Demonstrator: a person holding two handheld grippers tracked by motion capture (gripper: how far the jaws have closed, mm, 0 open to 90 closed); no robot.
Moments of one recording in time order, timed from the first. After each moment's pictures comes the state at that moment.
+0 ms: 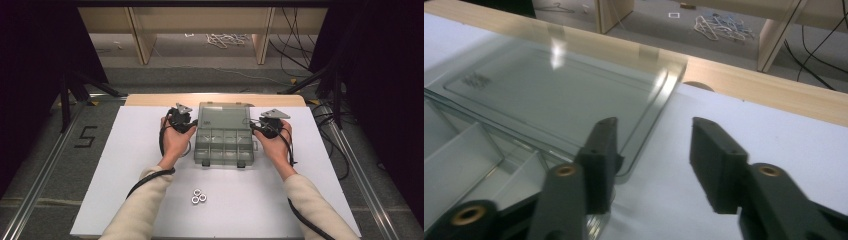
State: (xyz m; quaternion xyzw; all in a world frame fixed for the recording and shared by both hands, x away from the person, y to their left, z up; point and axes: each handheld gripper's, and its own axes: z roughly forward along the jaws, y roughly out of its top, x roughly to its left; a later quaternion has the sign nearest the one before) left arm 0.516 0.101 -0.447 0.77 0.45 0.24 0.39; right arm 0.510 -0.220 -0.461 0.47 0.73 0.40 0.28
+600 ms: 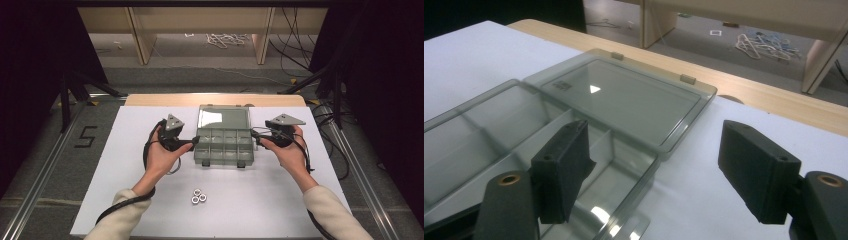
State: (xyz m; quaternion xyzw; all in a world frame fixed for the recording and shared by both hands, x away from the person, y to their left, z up) left arm 0.439 0.117 -0.425 0.77 0.40 0.21 0.44; right arm 0.465 -0.238 -0.437 0.41 0.75 0.46 0.25
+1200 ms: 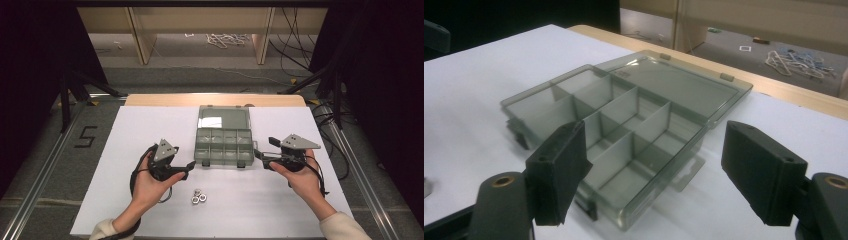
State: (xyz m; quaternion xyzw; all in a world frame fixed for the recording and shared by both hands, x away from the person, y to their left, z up) left arm 0.361 0.130 -0.432 0.79 0.37 0.20 0.45; right arm 0.392 -0.250 -0.435 0.36 0.76 0.50 0.23
